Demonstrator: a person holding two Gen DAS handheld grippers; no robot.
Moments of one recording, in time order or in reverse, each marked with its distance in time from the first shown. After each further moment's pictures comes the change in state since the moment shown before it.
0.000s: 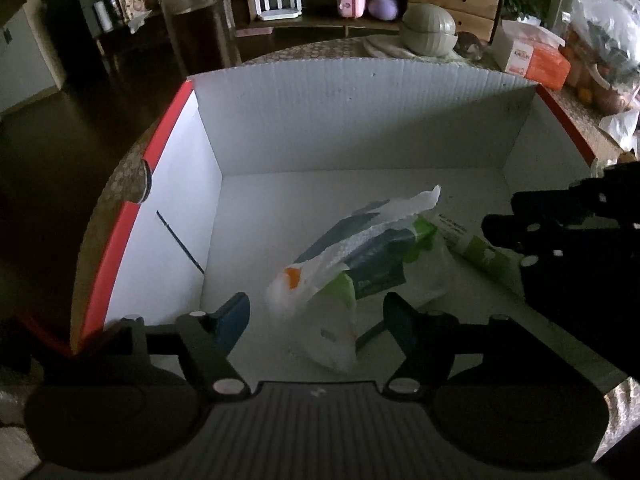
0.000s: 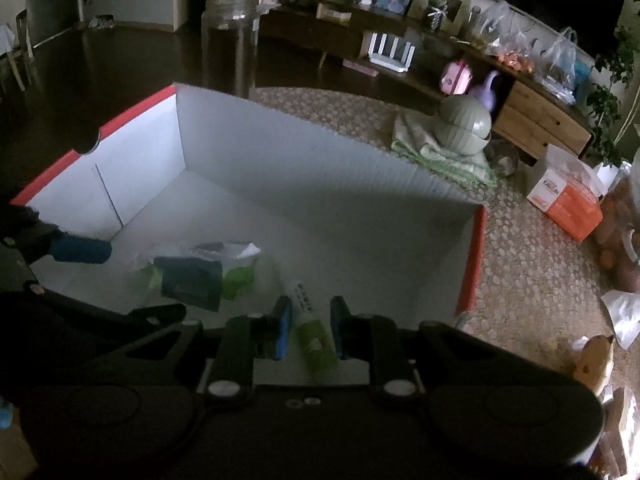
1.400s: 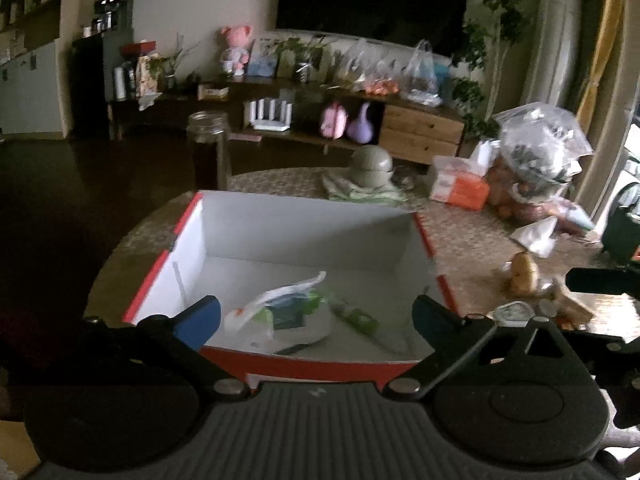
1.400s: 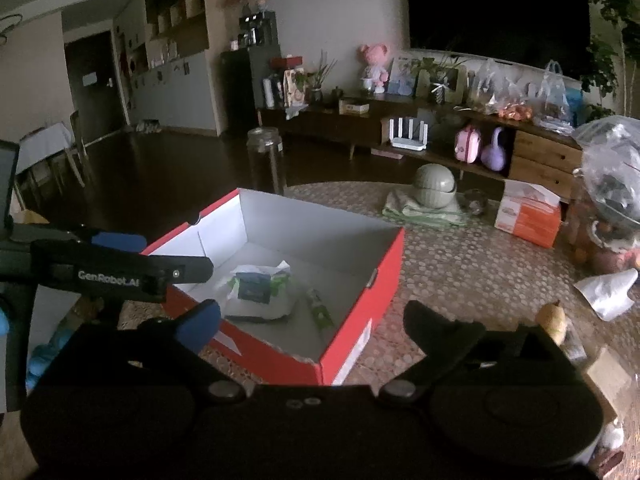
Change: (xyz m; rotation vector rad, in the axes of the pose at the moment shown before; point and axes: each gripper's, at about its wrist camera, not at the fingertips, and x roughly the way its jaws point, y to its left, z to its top) left arm -0.143 -0.033 -0.048 -0.108 -0.376 -0.118; right arm -0.167 -0.069 -0.089 0.105 -0.312 0.198
